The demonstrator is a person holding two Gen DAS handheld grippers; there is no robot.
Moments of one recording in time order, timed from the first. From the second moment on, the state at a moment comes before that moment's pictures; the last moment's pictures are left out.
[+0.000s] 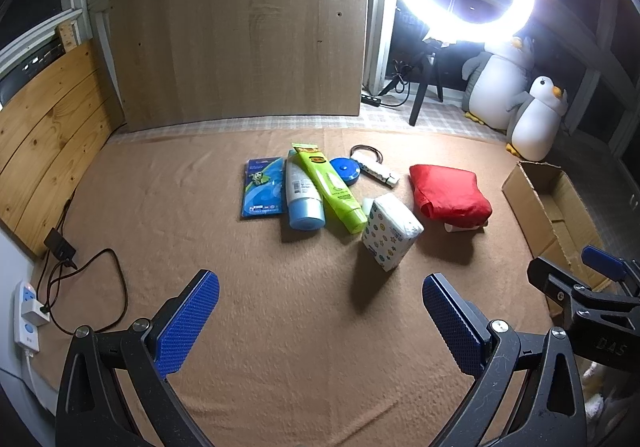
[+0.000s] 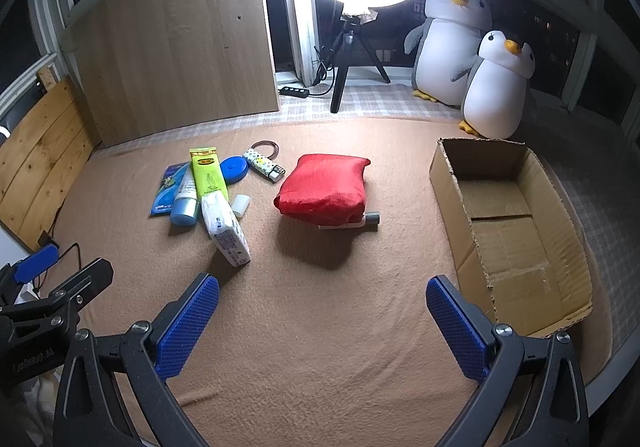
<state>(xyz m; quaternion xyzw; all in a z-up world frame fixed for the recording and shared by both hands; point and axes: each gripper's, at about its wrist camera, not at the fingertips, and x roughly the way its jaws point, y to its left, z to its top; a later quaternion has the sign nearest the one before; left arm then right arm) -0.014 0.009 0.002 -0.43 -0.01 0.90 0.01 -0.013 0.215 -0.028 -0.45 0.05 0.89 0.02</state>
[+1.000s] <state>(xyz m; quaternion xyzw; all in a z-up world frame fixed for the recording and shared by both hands) -0.095 0.050 -0.020 -0.44 0.02 0.90 0.04 -0.014 0.244 -0.044 -0.47 0.07 0.88 0.04</state>
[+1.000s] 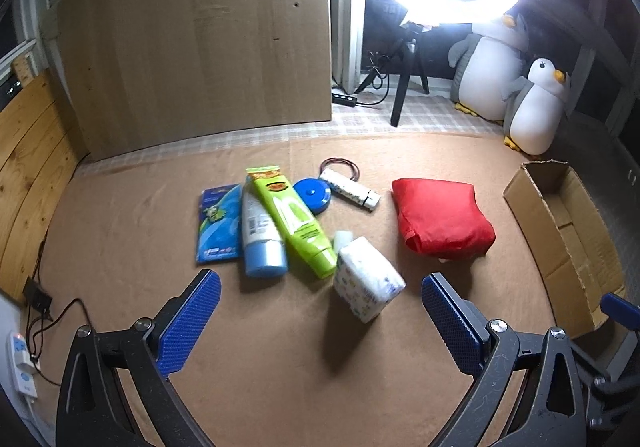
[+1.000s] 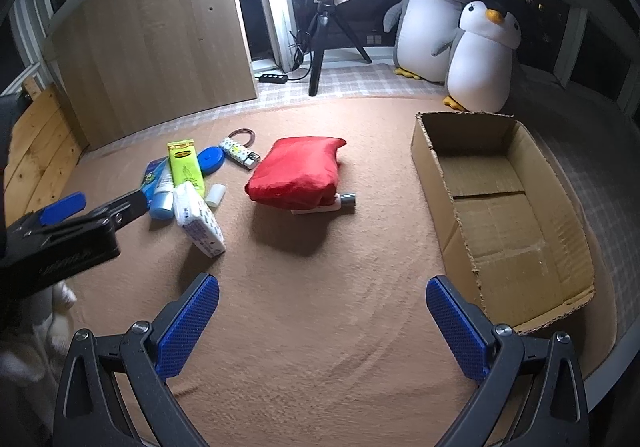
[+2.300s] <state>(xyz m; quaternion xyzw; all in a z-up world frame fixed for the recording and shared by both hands) -0.142 0.010 -0.113 -0.55 -0.07 0.83 0.07 -0.015 0.248 -0.061 -0.49 0.08 0.87 0.03</state>
